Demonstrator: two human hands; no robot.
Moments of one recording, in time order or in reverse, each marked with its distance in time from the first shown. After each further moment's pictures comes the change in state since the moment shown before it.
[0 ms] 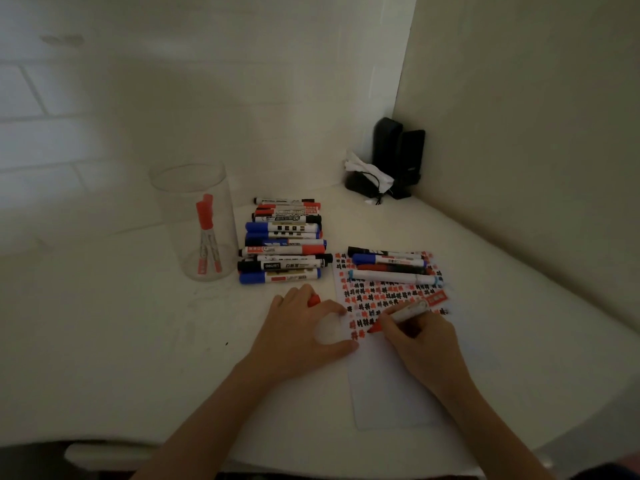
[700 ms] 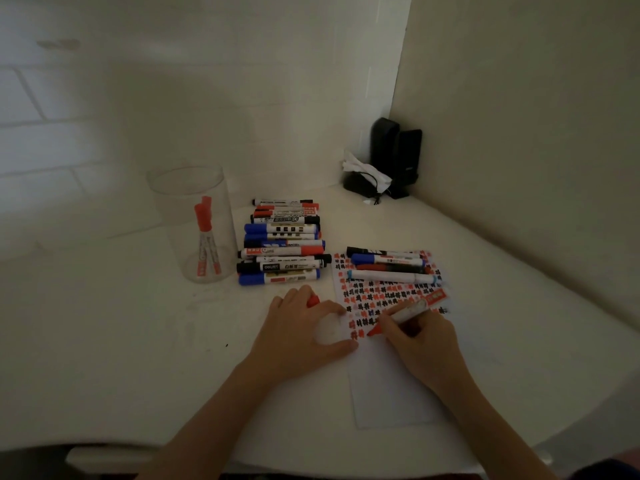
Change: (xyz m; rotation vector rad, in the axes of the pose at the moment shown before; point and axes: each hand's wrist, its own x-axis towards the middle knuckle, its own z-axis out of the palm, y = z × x) left_hand 0.000 -0.002 0.003 -0.011 0.020 0.015; right_hand -0.001 -0.001 -0.001 0.036 0.006 -0.002
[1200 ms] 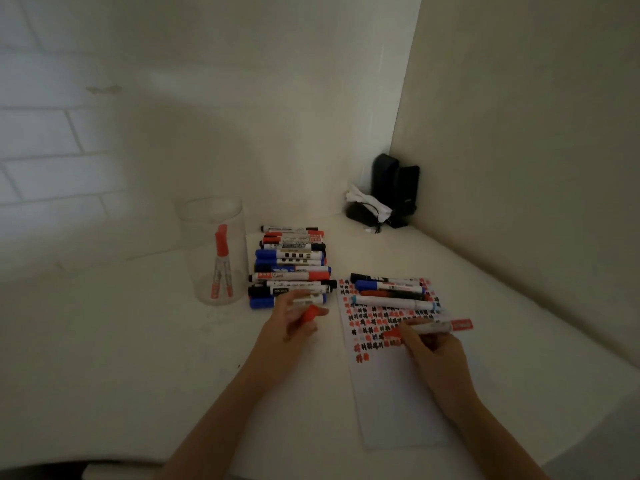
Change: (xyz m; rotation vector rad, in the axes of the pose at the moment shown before) left_hand -0.003 -0.025 -0.011 -0.872 0.189 -0.079; right_hand 0.003 -0.005 -0.009 0.274 0.062 0.191
